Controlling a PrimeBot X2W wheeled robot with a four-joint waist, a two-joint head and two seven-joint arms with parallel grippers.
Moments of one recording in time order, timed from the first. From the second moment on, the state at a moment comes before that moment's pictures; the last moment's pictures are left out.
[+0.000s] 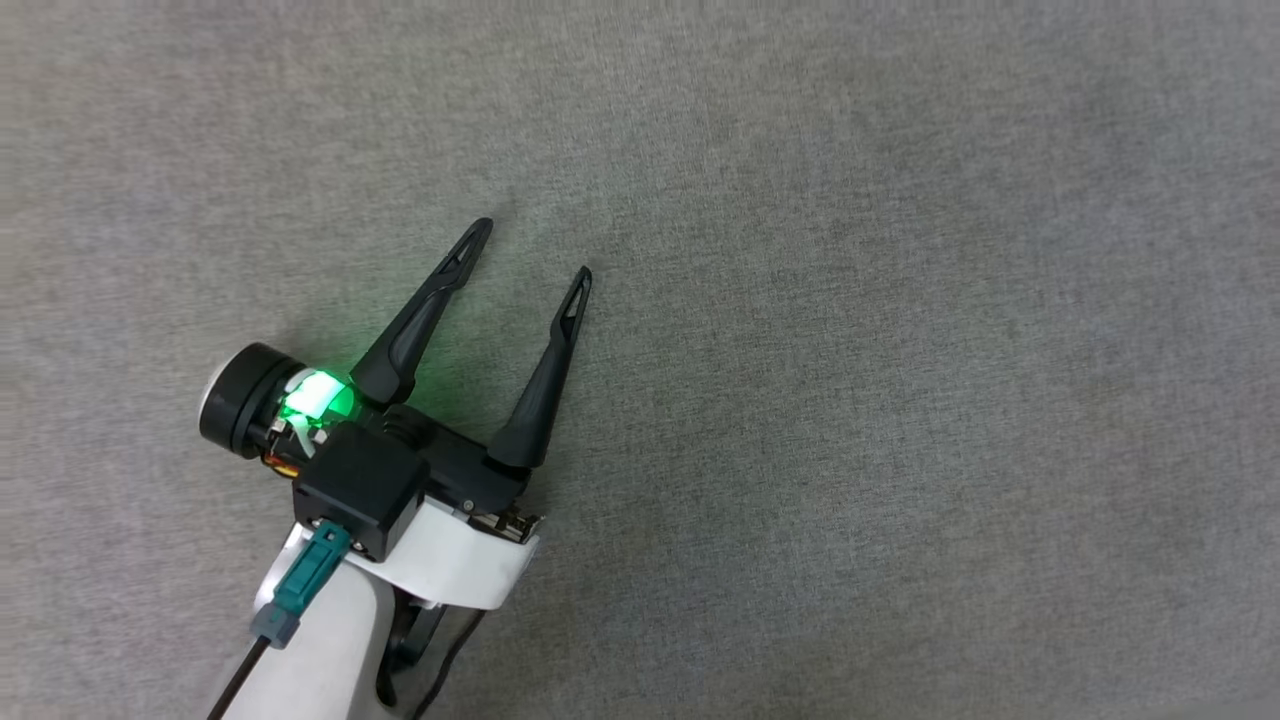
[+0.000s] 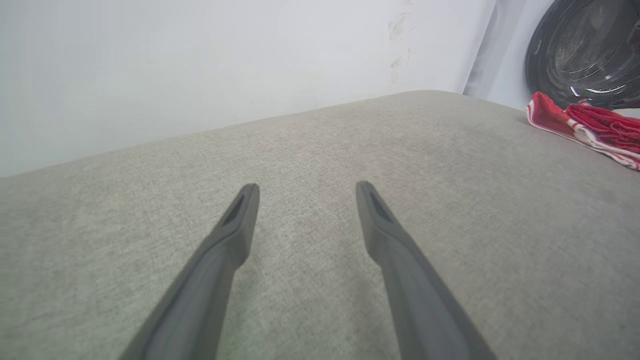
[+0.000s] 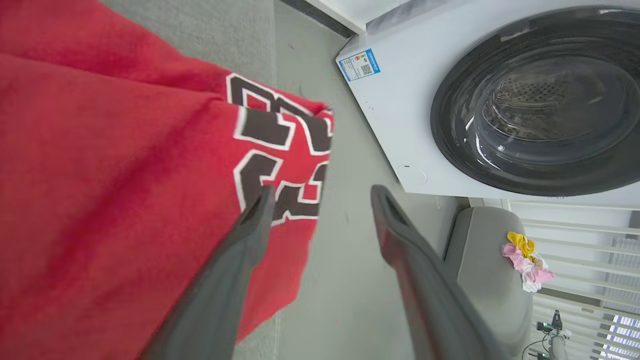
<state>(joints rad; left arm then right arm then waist) -0.31 0.23 -0.30 -0.15 -0.09 -0.13 -0.26 -0.58 -0.77 -0.15 0.53 -0.06 0.13 0.33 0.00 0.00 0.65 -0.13</state>
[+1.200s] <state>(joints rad) 0.07 0.09 0.03 -0.05 -0.10 -0.08 -0.26 -0.12 -0.13 0.01 -0.02 0.08 0.13 -0.10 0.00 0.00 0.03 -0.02</state>
